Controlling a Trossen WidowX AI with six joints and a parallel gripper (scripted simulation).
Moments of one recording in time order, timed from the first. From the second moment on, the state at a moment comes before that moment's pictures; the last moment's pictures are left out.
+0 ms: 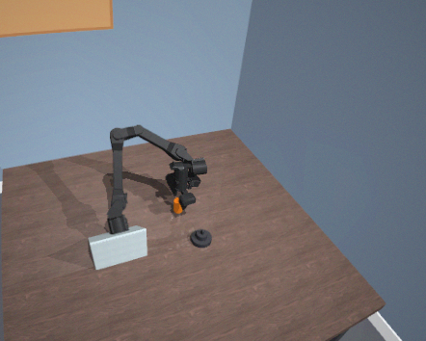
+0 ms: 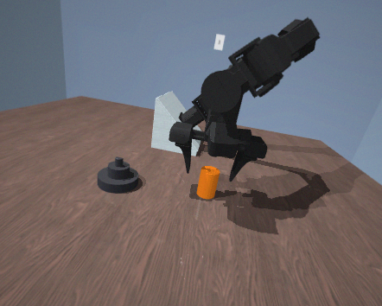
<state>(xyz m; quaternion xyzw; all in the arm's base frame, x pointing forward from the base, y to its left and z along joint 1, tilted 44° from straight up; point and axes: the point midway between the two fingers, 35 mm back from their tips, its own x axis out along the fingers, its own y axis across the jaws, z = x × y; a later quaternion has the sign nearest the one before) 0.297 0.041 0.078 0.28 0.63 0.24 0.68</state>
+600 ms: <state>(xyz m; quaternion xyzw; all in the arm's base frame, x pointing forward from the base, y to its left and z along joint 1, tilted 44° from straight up) 0.299 0.062 0.058 0.28 0.63 0.24 0.68</state>
